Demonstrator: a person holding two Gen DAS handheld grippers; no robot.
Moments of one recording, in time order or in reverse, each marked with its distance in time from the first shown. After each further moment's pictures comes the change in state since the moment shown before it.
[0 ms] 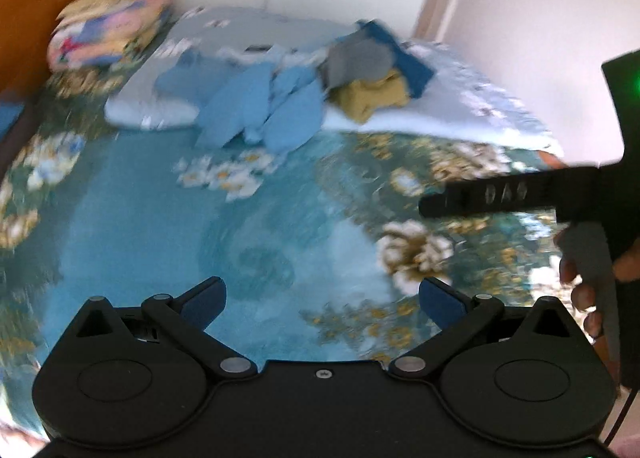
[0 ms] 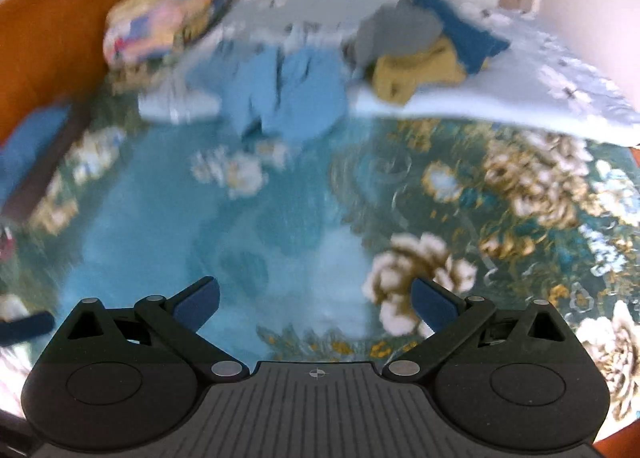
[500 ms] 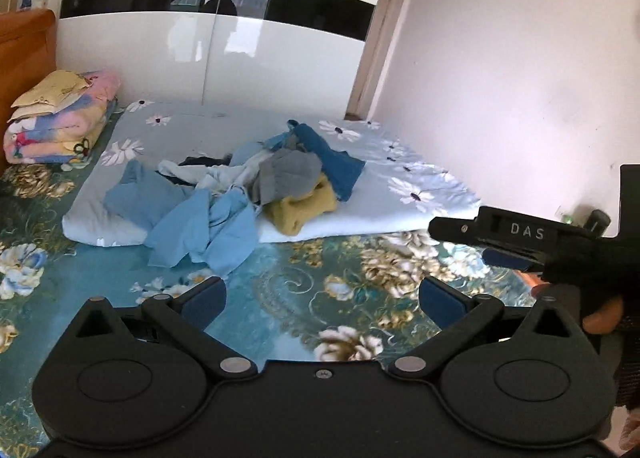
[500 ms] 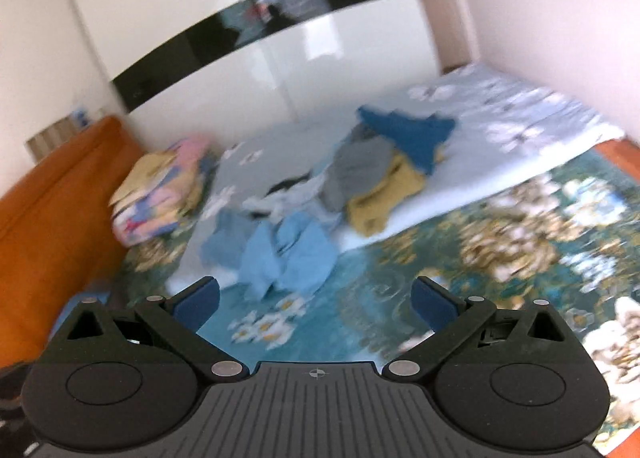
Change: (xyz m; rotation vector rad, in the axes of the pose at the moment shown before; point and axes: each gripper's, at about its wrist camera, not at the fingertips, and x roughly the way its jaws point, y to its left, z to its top) left arm -0.060 -0.027 0.085 0.040 -0.195 -0.164; right arm -0.090 -0.064 0.037 0.286 -0.365 0.041
